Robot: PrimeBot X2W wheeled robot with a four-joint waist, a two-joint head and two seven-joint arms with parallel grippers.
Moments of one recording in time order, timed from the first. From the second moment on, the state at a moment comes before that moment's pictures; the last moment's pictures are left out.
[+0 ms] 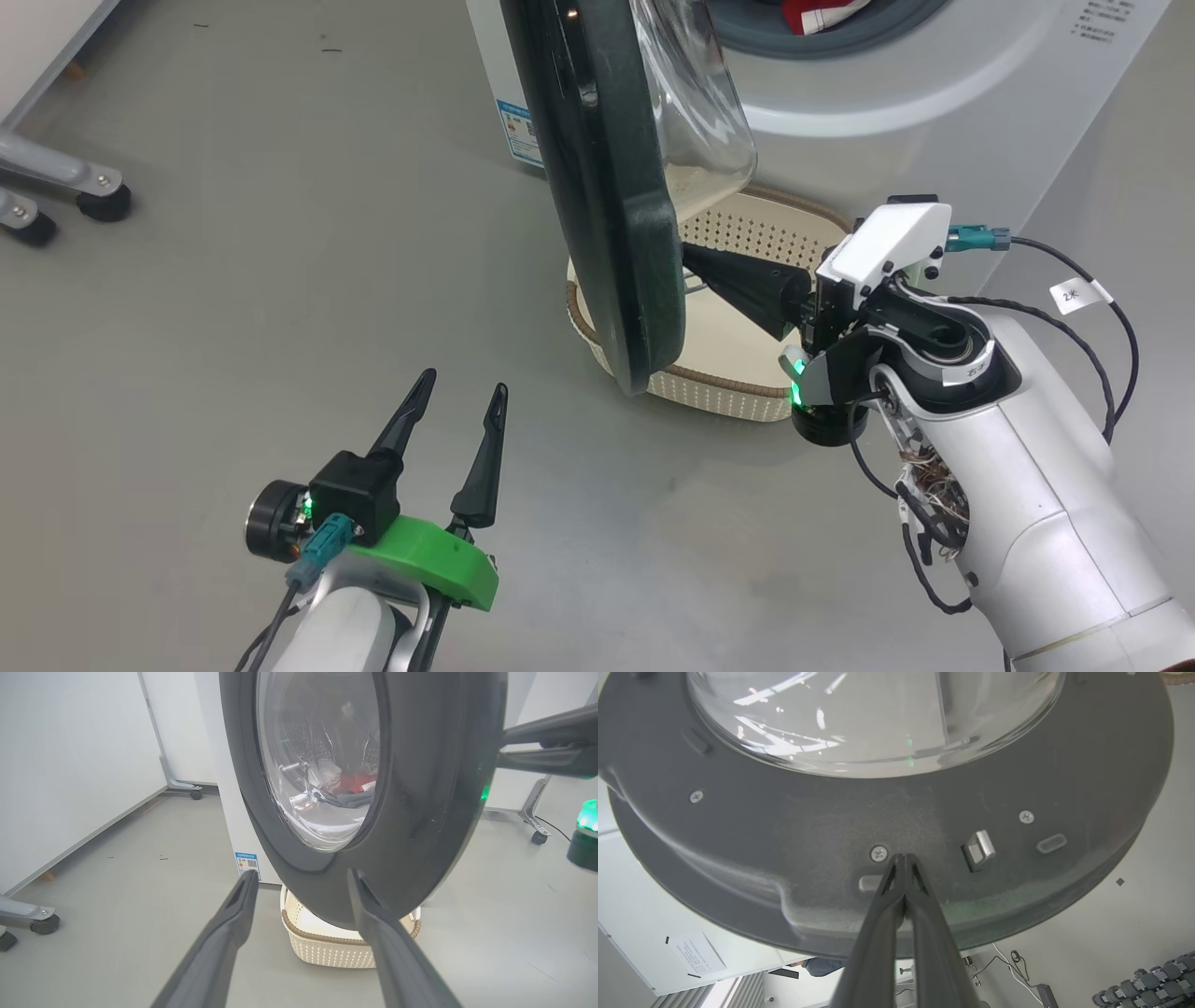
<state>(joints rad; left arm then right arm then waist) -0.23 0.03 -0.42 0.28 -0.39 0.01 -0.25 -0.64 -0.07 0.38 0.42 1.84 -0.13 0.58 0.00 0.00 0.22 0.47</state>
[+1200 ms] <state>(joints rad) -0.17 0.04 -0.32 0.30 -0.36 0.02 -0.25 -0.53 -0.23 0.57 0.31 1.55 -0.03 0.25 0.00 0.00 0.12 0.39</state>
